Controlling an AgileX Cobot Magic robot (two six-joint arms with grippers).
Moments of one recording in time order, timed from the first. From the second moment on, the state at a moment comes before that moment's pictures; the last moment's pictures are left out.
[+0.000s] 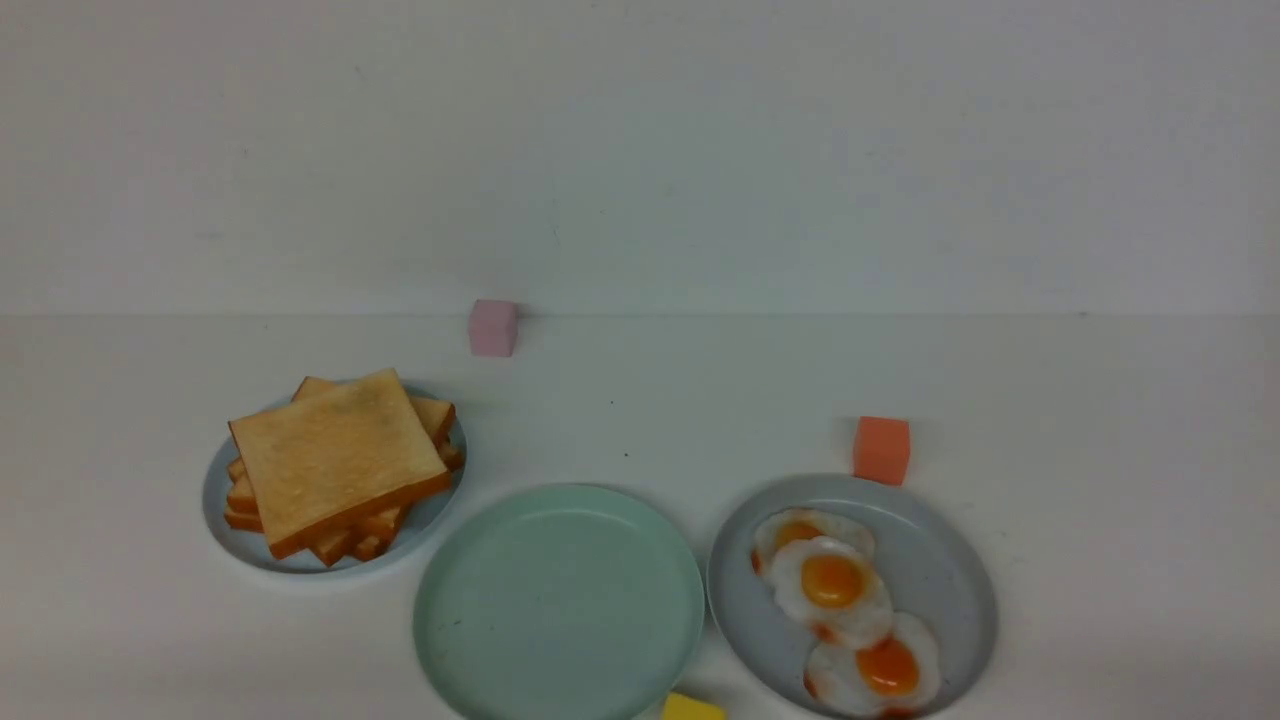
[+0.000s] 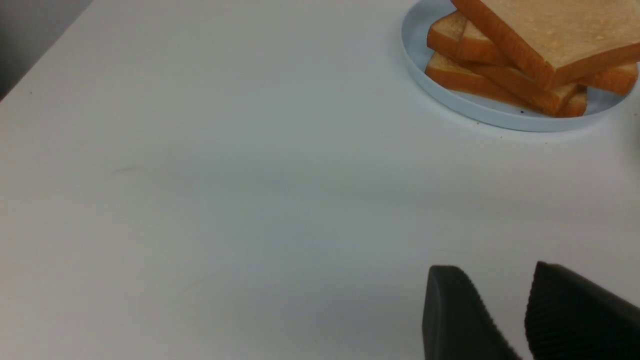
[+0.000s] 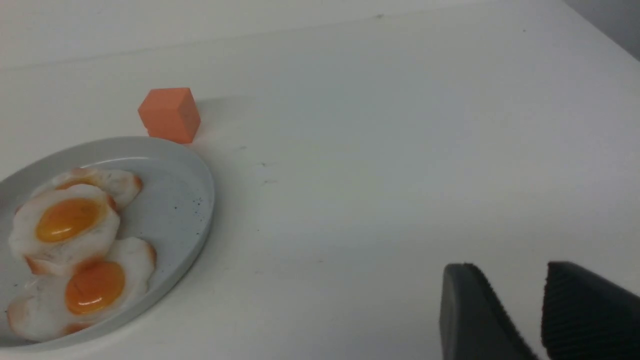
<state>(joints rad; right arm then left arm) -0.04 -0.01 0.02 -0.09 0.38 0.18 0.00 -0.01 0.02 0.19 0.48 -0.26</state>
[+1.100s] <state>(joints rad) -0.04 -0.01 0.03 -0.25 -0.11 0.24 0.00 -0.01 0.03 0.22 0.02 -0.26</state>
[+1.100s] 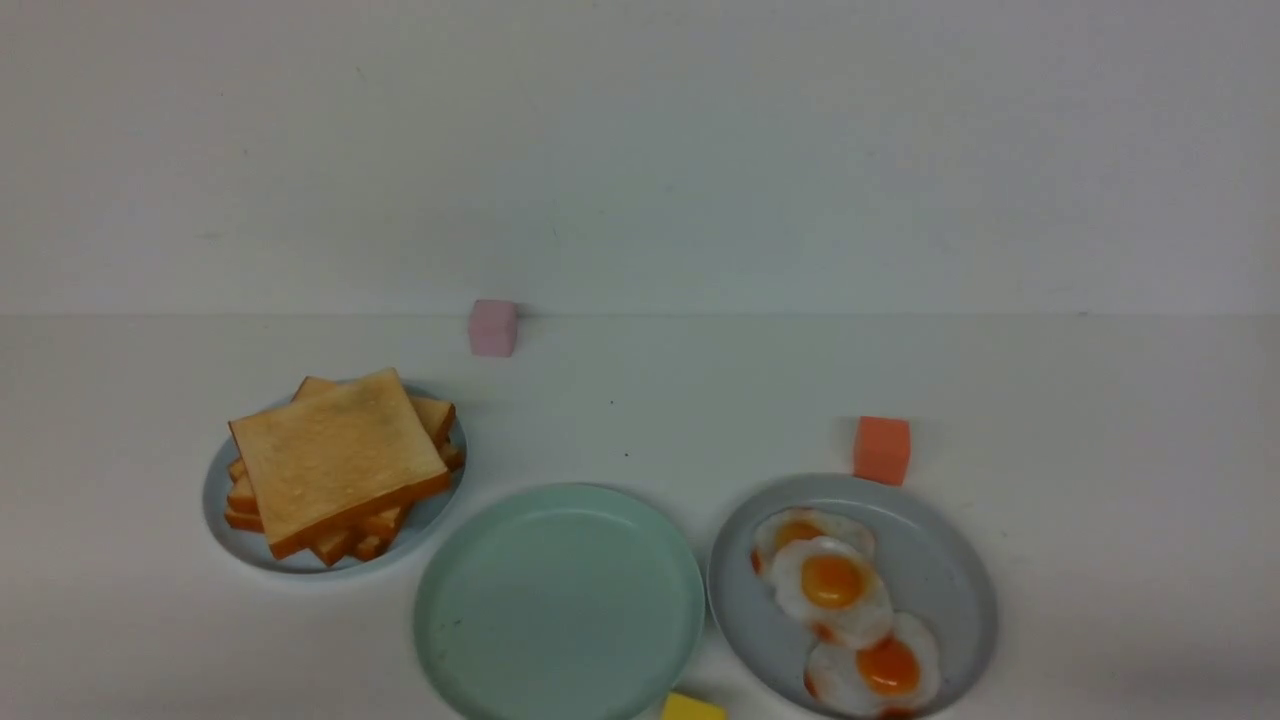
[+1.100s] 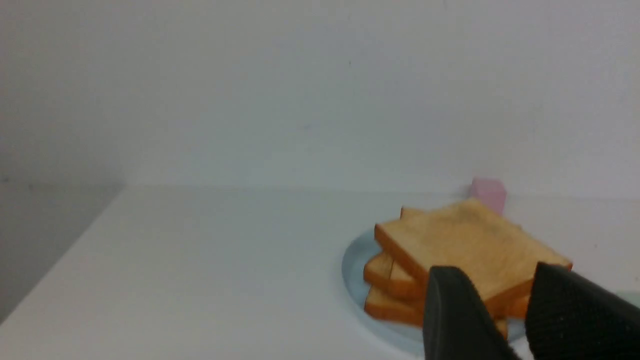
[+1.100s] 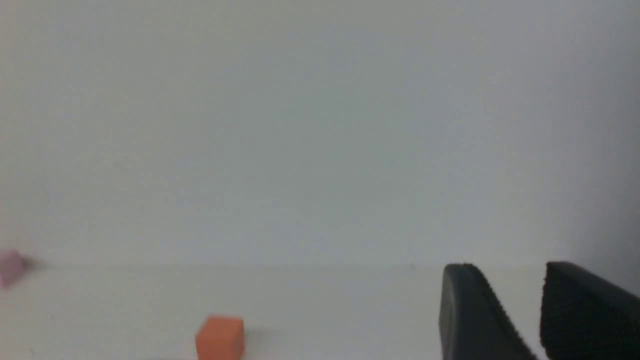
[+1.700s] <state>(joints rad) -0.04 0.04 -0.25 -0.41 -0.42 1.00 0.00 -0.01 -0.16 0.13 -0.27 -0.77</state>
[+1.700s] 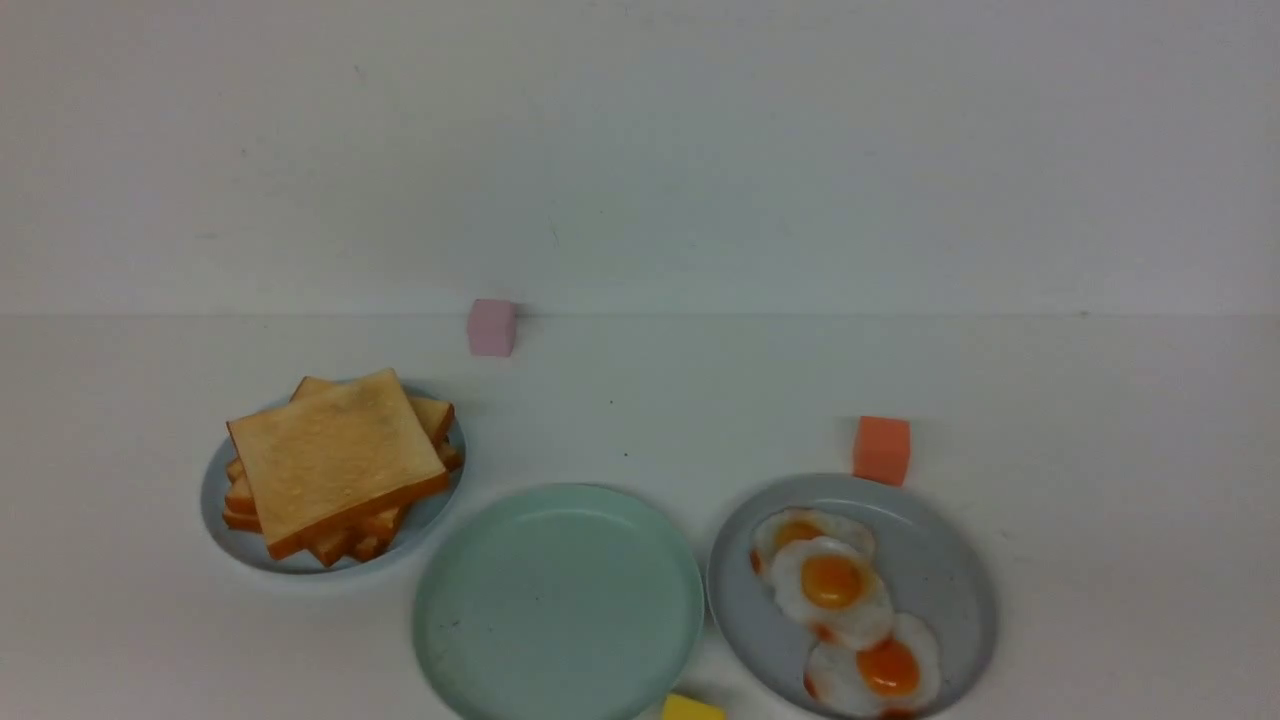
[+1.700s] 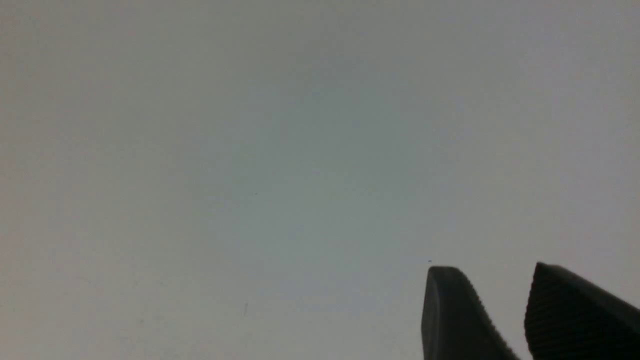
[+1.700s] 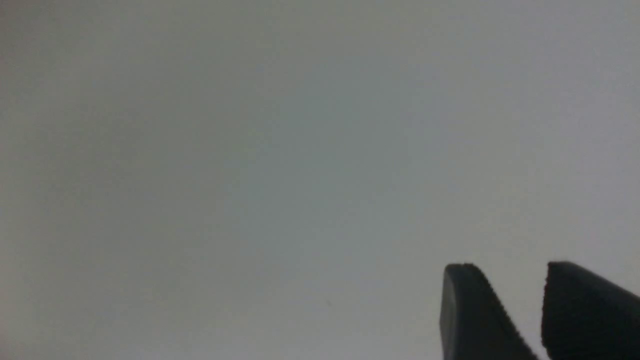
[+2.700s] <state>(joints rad) -0.04 0.87 -0.83 -1.74 -0.44 1.79 -0.04 0.56 -0.78 0.44 0.58 -0.87</state>
